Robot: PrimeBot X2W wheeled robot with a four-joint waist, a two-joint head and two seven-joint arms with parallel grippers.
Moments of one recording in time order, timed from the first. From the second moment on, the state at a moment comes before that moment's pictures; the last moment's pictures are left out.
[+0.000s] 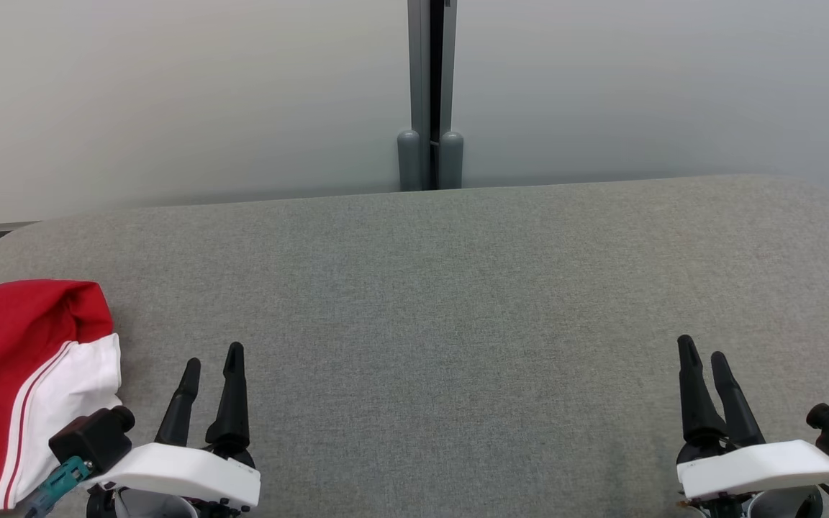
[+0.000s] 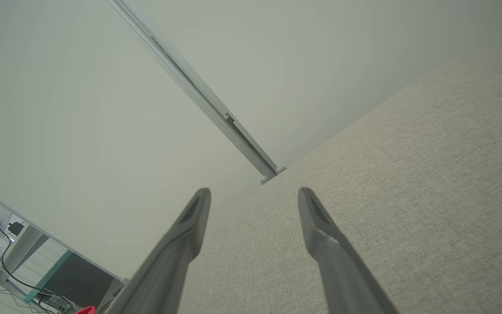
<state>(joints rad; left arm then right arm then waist) 0.00 0.08 -0.12 0.12 -0.72 0.03 -0.09 -0.02 -0.04 0.06 0.17 0.75 0.13 -0.09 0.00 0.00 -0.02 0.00</state>
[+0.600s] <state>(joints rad) 0.02 0.08 -0.15 0.10 -0.54 0.08 -0.14 0.00 -0.04 0.08 0.15 0.56 0.13 -0.14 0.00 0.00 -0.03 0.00</state>
